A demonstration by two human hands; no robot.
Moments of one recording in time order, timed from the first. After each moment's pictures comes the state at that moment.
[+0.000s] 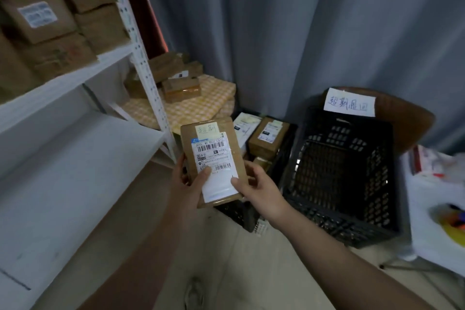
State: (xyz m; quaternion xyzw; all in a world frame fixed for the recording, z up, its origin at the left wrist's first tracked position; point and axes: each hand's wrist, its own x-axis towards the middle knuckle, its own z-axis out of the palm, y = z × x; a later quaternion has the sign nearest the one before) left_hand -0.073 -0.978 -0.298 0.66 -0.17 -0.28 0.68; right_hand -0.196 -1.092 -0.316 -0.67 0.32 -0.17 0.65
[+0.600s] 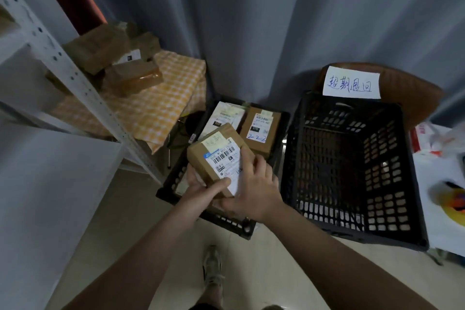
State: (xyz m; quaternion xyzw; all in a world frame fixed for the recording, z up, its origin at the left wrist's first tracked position) left_hand 0.048 -1.138 -0.398 0.67 -0.14 -0.52 0.51; right_hand -0.074 -1.212 -0.370 -0.84 0.46 0.03 0.28
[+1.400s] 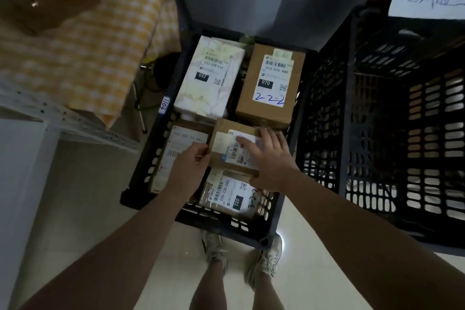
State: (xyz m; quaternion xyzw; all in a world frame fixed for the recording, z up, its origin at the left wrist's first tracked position) left_hand 0.133 -1.245 -0.601 0.79 -0.34 -0.42 0.28; right_hand -0.042 -1.342 -0.592 -0.88 0.37 0.25 0.13
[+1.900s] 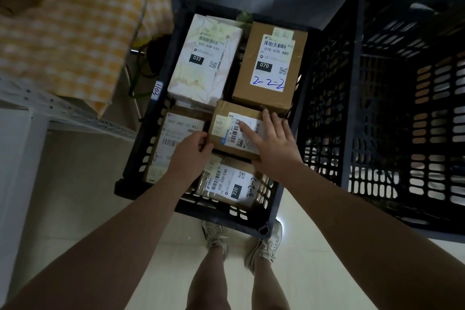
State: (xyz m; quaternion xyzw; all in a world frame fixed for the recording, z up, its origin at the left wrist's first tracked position) left_hand 0.127 -1.255 -0.619 0.80 -0.38 -0.41 0.22; right_hand -0.052 -1.341 -0.608 -0.88 0.40 0.24 0.10
